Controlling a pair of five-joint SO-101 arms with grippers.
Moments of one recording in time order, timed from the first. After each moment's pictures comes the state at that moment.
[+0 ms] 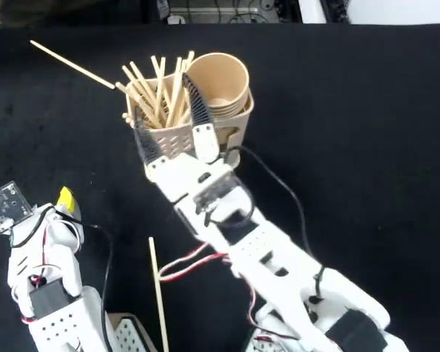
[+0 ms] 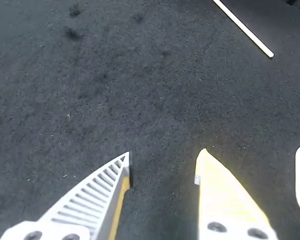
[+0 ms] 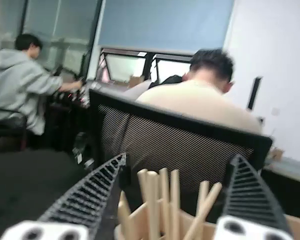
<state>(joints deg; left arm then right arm) -32.4 -103.6 92.2 51.3 6.5 -39.5 -28.4 67.8 -47.6 13.5</state>
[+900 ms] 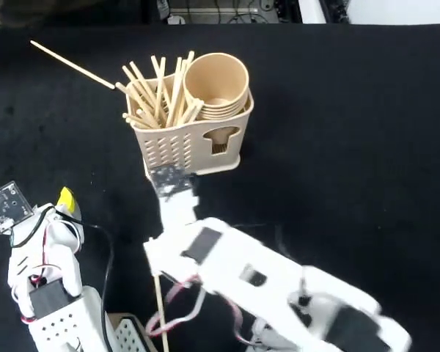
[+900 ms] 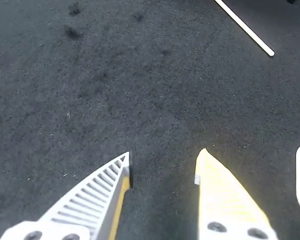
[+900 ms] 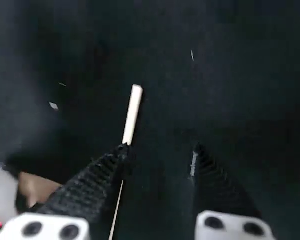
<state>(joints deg) -32.4 -103.6 92.4 51.3 6.5 -57.0 -24.7 53.0 52.0 -36.5</state>
